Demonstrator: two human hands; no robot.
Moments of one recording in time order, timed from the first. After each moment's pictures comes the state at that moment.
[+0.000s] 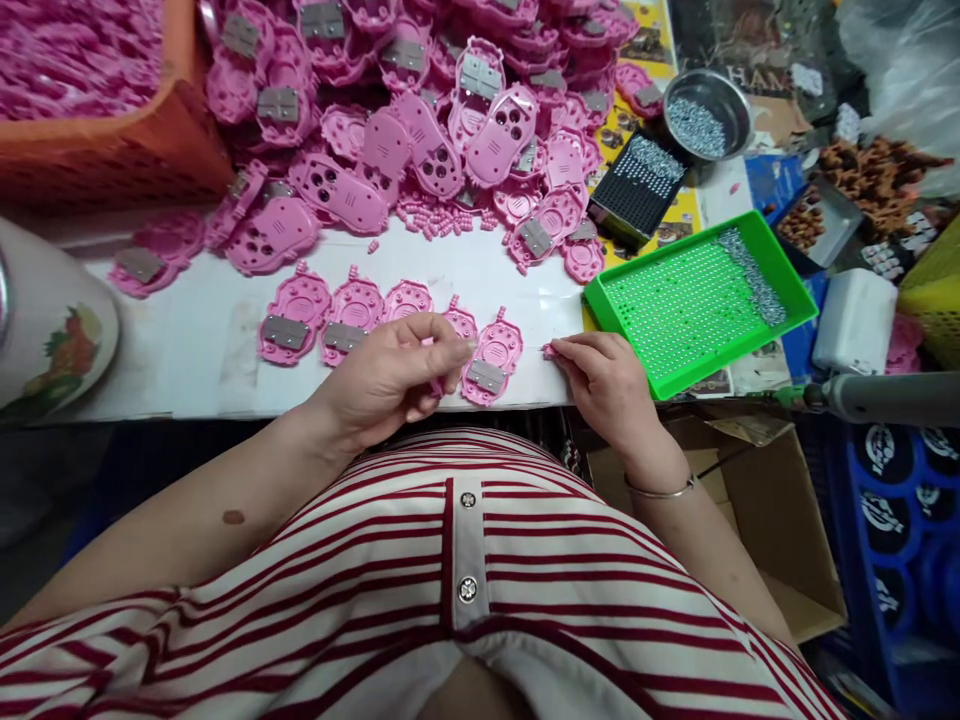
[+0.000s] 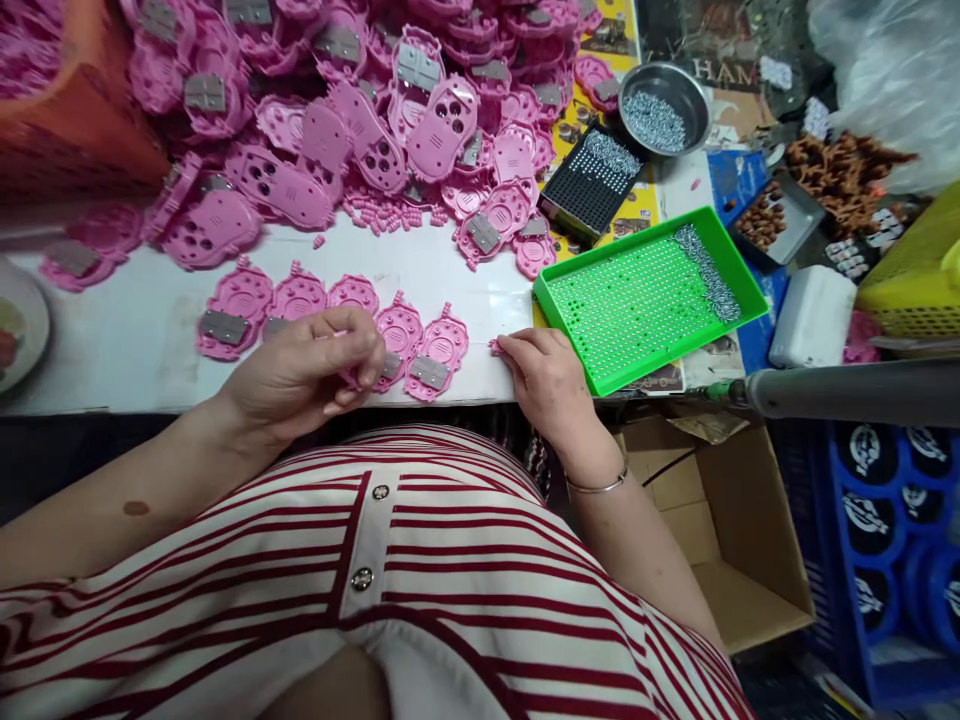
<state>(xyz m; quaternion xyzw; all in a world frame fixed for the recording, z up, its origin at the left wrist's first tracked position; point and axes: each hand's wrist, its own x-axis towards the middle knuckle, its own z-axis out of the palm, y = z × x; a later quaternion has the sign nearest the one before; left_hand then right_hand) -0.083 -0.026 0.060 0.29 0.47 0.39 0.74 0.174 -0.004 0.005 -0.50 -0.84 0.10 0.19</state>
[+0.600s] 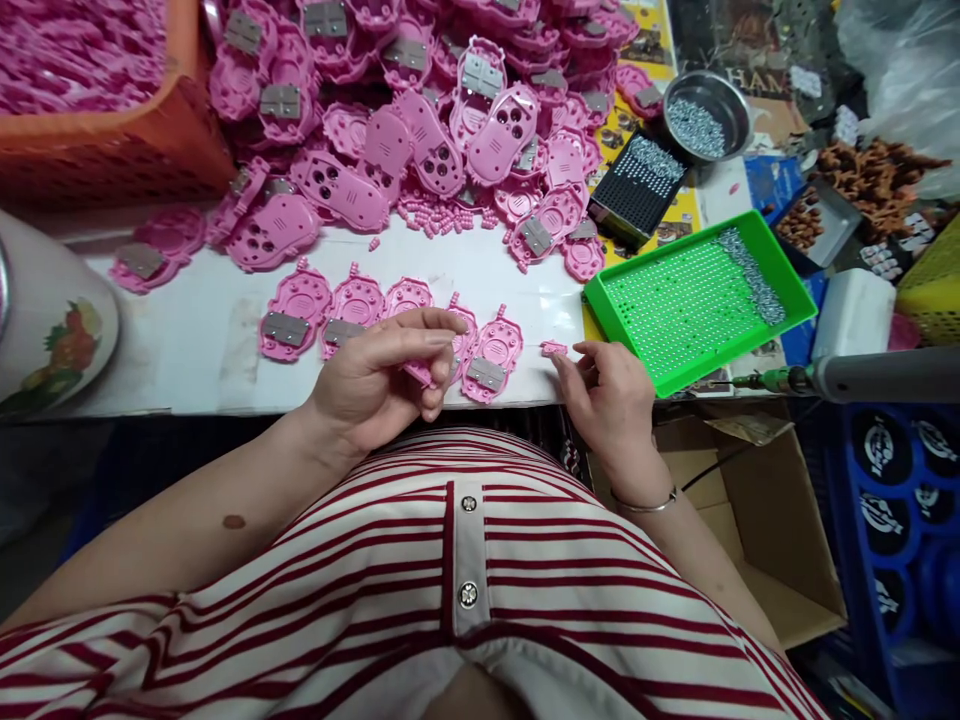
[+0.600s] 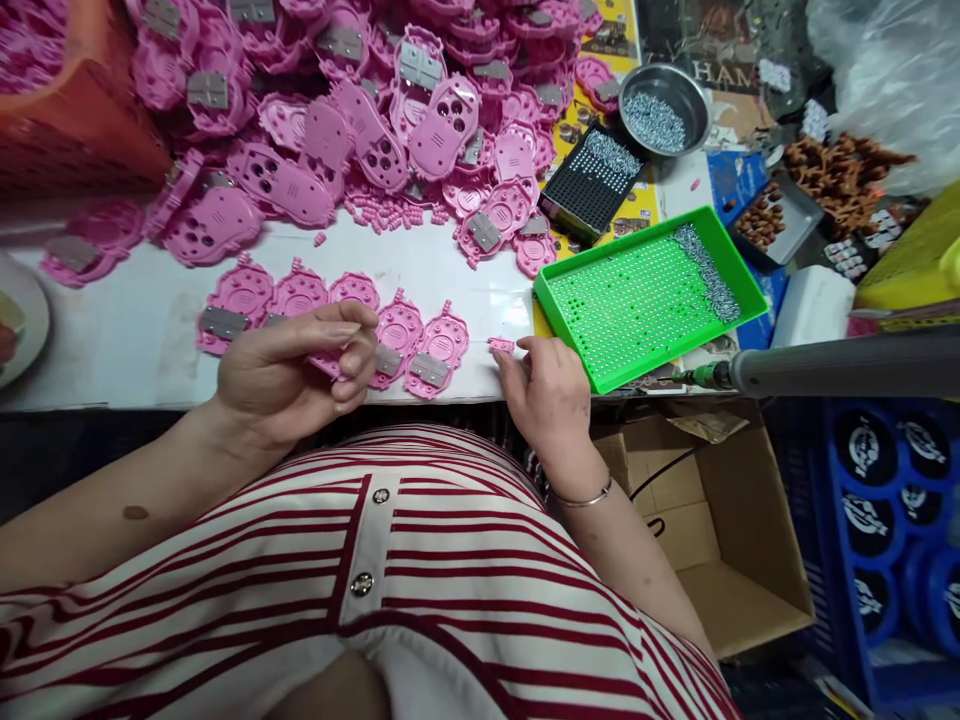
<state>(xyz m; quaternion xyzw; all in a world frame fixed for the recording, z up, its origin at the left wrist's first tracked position) -0.084 -0.028 0.065 0.20 0.43 0.44 0.77 0.160 -0.025 0.008 -0.60 -0.77 0.02 0.21</state>
